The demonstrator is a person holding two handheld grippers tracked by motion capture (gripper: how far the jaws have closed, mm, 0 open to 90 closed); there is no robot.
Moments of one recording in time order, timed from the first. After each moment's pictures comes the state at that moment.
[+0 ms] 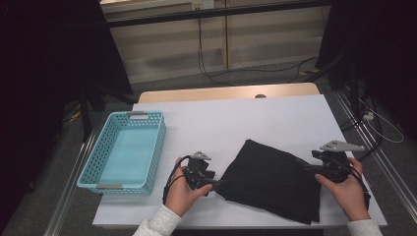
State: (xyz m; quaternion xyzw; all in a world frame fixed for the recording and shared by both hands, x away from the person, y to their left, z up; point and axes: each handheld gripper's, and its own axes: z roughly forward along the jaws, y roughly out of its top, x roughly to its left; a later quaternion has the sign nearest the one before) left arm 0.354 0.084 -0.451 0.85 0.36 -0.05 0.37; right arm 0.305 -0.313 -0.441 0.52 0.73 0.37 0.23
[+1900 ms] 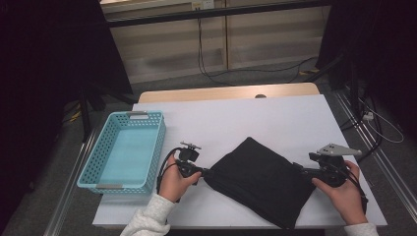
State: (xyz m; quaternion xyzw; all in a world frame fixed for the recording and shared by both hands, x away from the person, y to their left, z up) left arm 0.389 0.108 -0.444 0.84 0.40 -0.10 0.35; right arm 0.297 -0.302 -0.442 0.51 0.73 0.38 0.23
